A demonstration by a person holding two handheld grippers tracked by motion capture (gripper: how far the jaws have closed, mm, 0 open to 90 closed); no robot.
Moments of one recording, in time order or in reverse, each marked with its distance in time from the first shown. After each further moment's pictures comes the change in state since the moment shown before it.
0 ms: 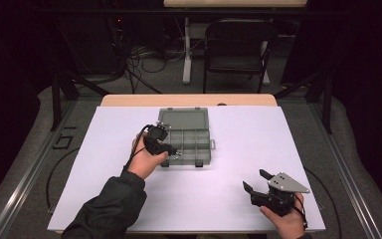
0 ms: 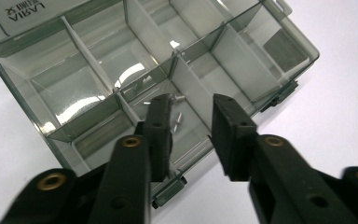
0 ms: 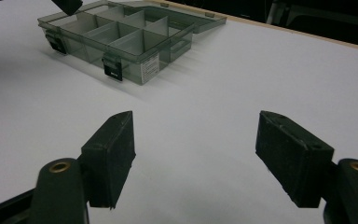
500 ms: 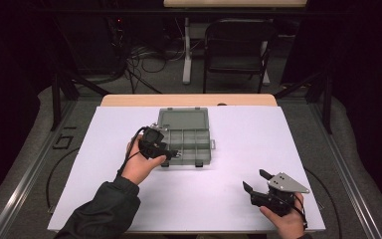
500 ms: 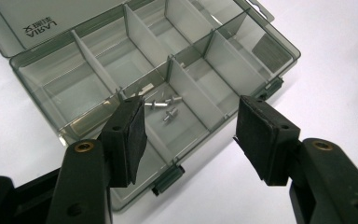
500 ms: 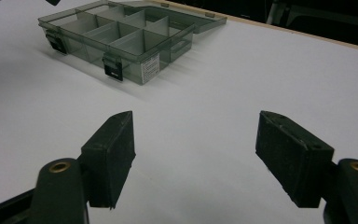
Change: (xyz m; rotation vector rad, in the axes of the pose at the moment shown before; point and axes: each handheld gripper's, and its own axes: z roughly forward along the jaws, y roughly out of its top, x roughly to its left) left arm -0.004 -0.016 -0.017 -0.076 0.012 0.051; right arm 0.000 0.000 0.000 -0.001 0.001 -0.001
